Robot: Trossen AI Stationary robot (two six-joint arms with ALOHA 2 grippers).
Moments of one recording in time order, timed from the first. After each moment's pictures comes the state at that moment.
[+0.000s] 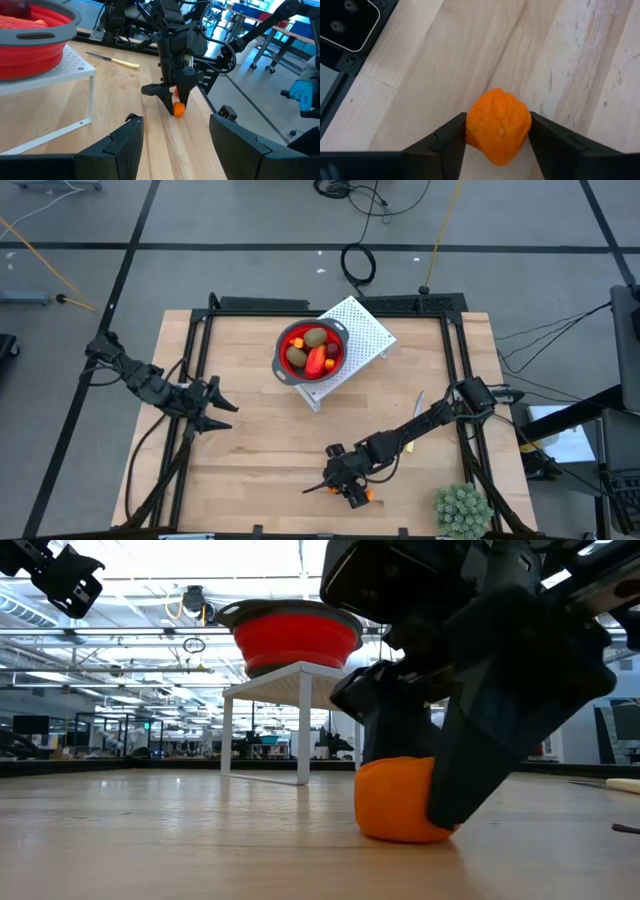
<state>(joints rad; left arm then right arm) -0.60 0.29 0.39 -0.32 -0.31 -0.36 0.44 2.04 1.26 -0.16 -0.16 0.12</state>
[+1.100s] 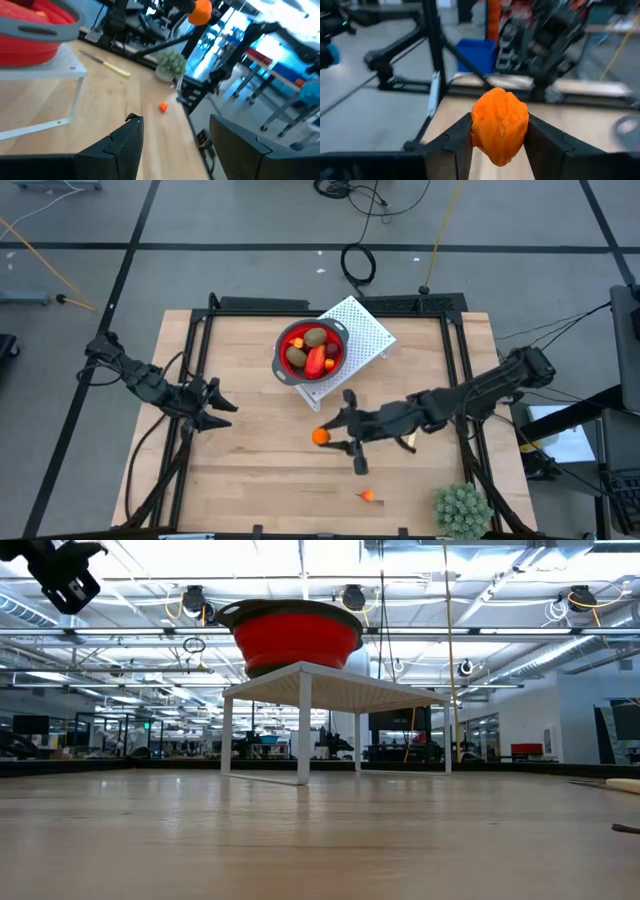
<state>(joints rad) -0.60 0.29 0.39 -0.23 -0.32 -0.54 0.39 1.50 1.26 0.03 0.22 0.09</state>
